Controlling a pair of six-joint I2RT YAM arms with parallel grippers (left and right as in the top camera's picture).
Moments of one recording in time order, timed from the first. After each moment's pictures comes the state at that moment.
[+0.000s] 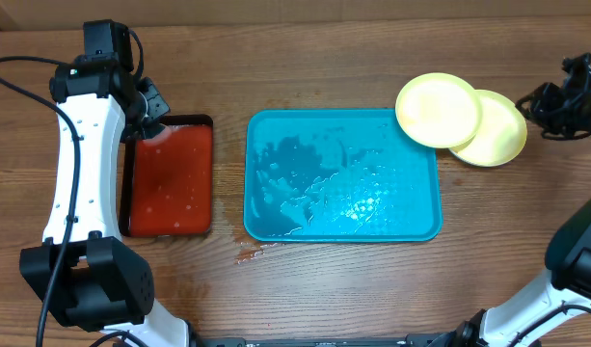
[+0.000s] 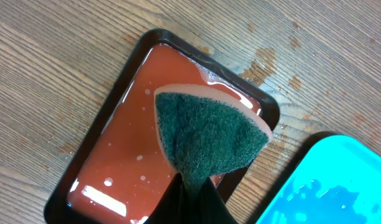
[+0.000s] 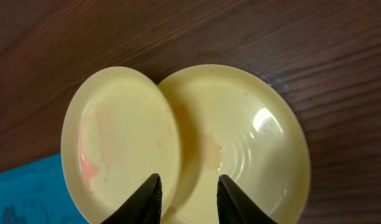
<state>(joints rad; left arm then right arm) 0.12 1.80 1.73 -1.14 -0.10 -0.47 -0.45 1.95 1.59 -0.75 -0.46 0.03</state>
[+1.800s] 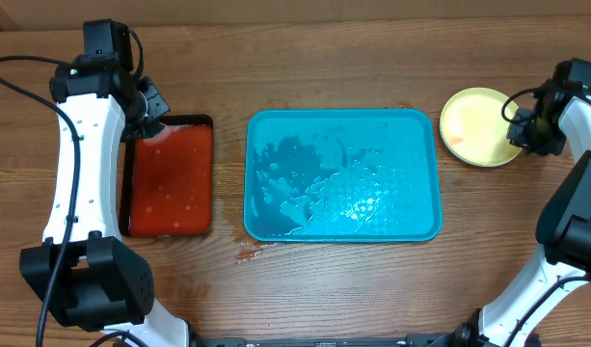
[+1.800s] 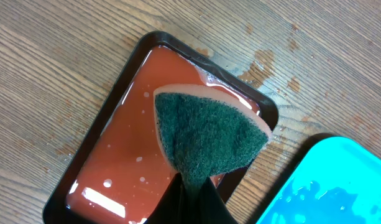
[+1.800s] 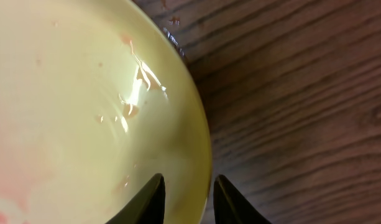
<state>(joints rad) 0.12 1.80 1.73 -1.14 -0.10 -0.47 -0.38 2.11 1.60 -0.84 0.03 0.04</state>
